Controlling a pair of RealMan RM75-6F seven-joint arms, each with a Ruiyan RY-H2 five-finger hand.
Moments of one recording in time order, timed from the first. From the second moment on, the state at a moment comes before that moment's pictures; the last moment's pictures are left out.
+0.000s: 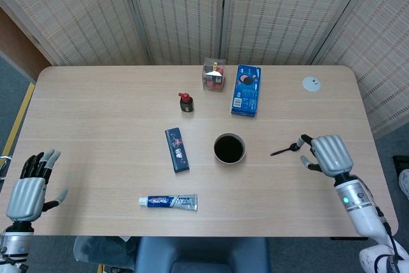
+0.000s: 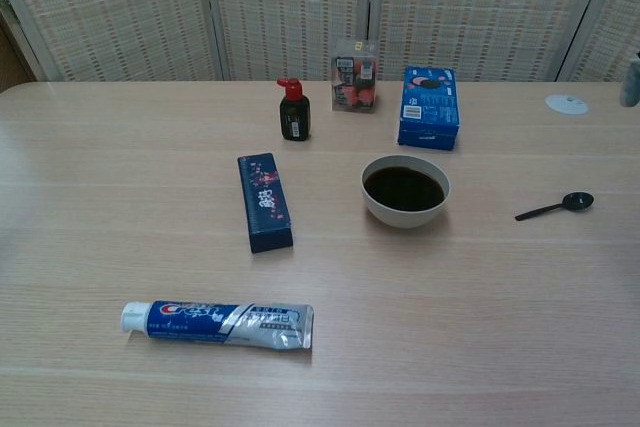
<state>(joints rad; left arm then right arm) -0.14 -1.24 -0.06 -1.58 1.46 1.46 0.09 0.39 -1.18 0.17 -1.60 -1.36 1.09 -0.18</state>
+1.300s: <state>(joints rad) -0.14 -1.24 -0.06 -1.58 1.43 1.44 0.11 0.67 -1.56 0.14 -1.11 -1.05 0.73 -0.36</state>
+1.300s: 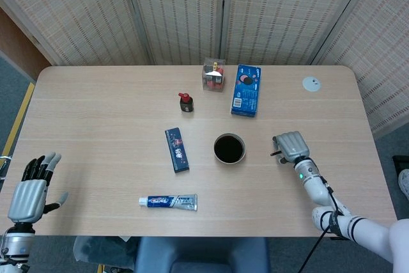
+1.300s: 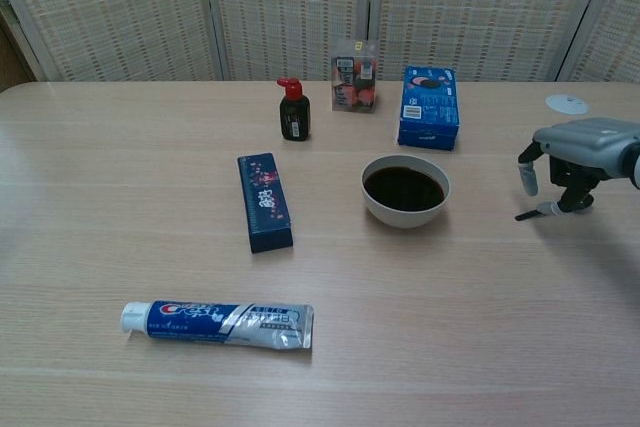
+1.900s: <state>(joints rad) -0.13 -1.24 -0.06 -1.57 1.43 1.44 0.11 0.73 -1.64 0.12 -1.01 -0.98 0.68 -0.43</state>
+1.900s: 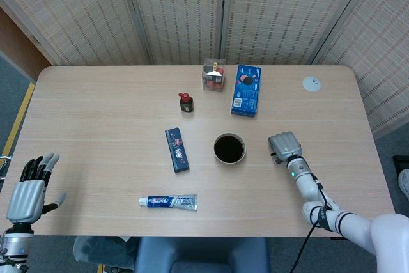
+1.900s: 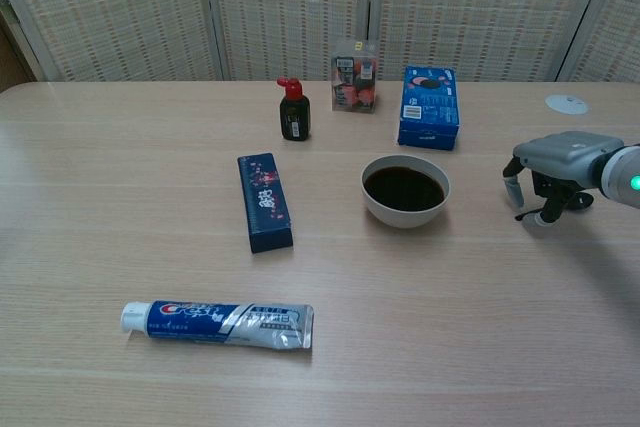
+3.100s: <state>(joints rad) -0.12 -1.25 -0.06 -1.54 1.42 1.44 0.07 0.75 -1.68 0.10 -0.96 -0.92 0.66 -0.48</state>
